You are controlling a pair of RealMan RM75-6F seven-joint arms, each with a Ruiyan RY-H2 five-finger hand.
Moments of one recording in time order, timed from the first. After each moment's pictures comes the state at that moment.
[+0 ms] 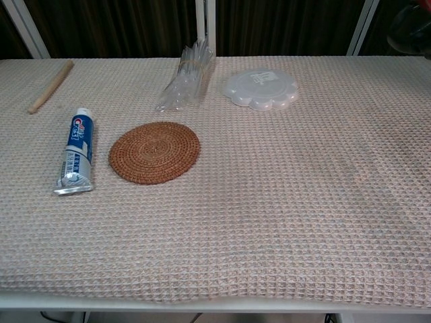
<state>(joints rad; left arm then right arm) -0.08 -1.12 -0.02 -1.45 1.53 1.50 -0.09 0.46 -1.37 0.33 -1.60 -1.17 1.10 0.32</state>
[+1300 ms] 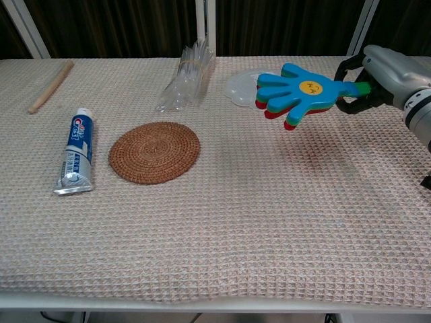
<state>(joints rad) -0.07 -1.12 -0.02 -1.43 1.52 1.50 -0.13 0.58 -1.76 0.27 -1.17 -1.17 1.19 -0.17</state>
